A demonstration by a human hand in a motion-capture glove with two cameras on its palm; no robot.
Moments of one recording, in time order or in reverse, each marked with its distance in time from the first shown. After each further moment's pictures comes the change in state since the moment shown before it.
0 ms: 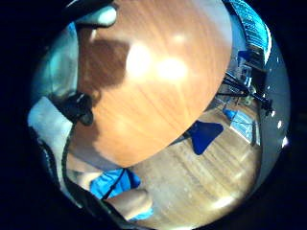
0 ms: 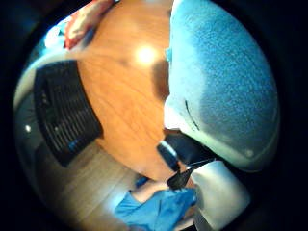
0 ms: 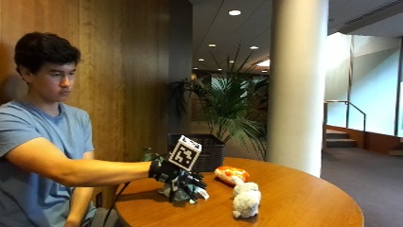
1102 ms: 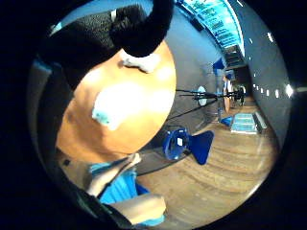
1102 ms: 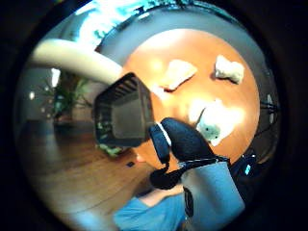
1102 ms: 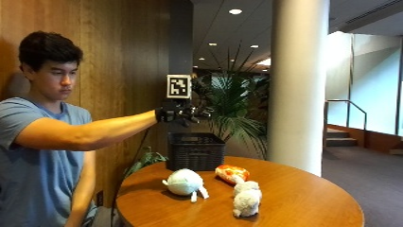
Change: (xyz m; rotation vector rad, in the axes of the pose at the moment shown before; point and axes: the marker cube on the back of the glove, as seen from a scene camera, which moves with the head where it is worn) arm -0.047 0.093 -0.214 0.461 -0.034 -0.028
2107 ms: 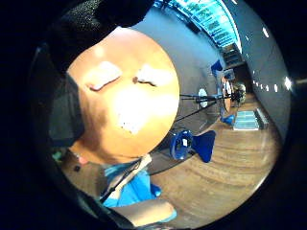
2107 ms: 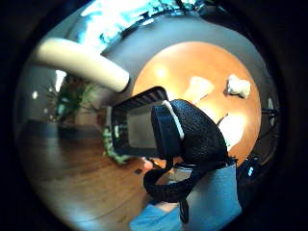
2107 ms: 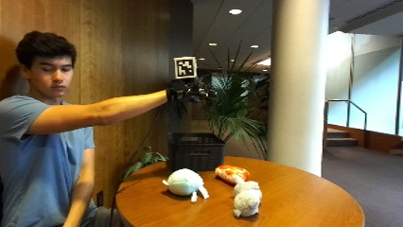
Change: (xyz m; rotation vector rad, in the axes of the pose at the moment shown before) arm -0.107 -0.022 -0.079 0.098 -0.092 -0.083
